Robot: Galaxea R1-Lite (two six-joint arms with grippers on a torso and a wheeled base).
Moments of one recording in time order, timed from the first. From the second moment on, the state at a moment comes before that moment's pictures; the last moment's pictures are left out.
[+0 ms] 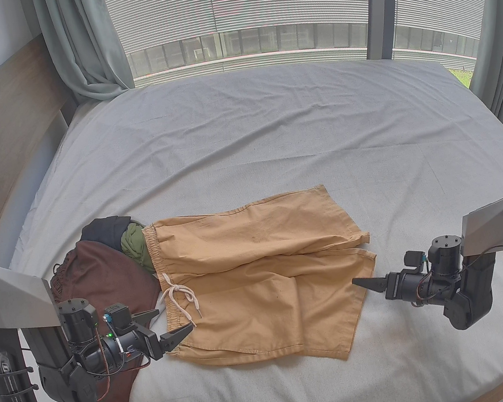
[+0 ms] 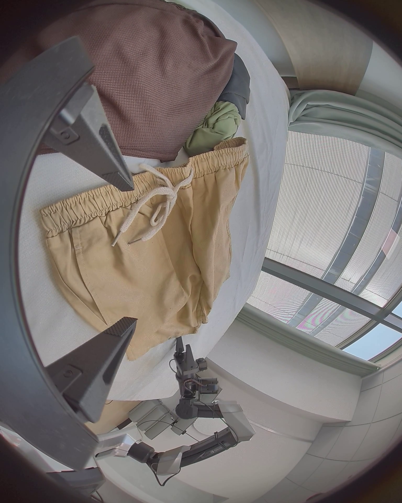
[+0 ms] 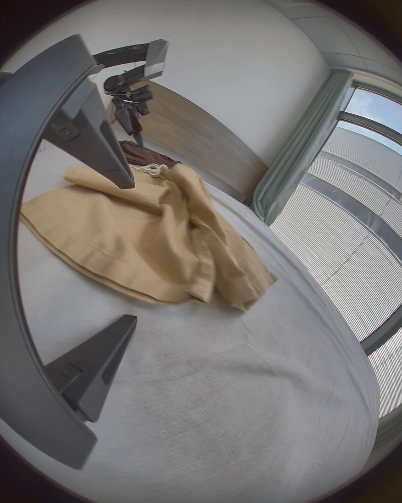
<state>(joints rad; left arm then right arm) -0.07 2.31 -0.34 -1.55 -0.59 0.03 0.17 2.53 -0.60 -1.53 0.59 0.48</state>
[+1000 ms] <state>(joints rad) -0.07 2.32 -0.34 -1.55 -0.59 0.03 0.36 2.55 -0.48 -1.51 0.59 0.47</state>
